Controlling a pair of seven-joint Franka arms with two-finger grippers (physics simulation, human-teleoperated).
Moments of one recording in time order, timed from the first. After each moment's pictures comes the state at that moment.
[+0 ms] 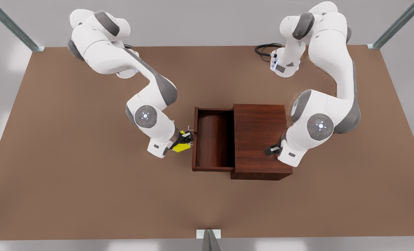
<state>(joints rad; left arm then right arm) -0.18 0.58 -0.14 -1.02 0.03 1.50 -0.67 0.23 0.70 0.55 -1.12 -0.17 1.87 0.40</state>
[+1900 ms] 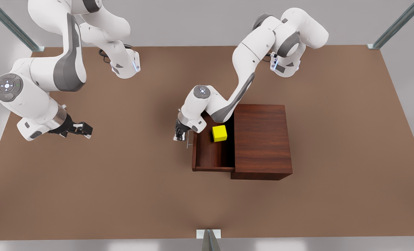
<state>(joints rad) -0.87 0.84 -0.02 -1.26 -0.06 2.60 -2.59 0.19 0.19 -0.13 -1.44 0.00 1.65 0.10</state>
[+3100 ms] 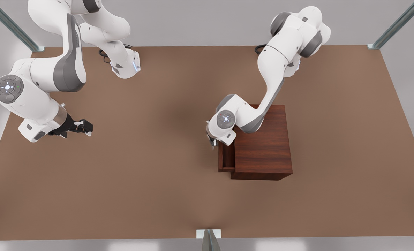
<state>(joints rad) -0.54 0.71 -0.20 -1.35 -0.11 2.01 -2.37 0.19 0.19 -0.13 -1.44 0.00 1.63 -0.03</state>
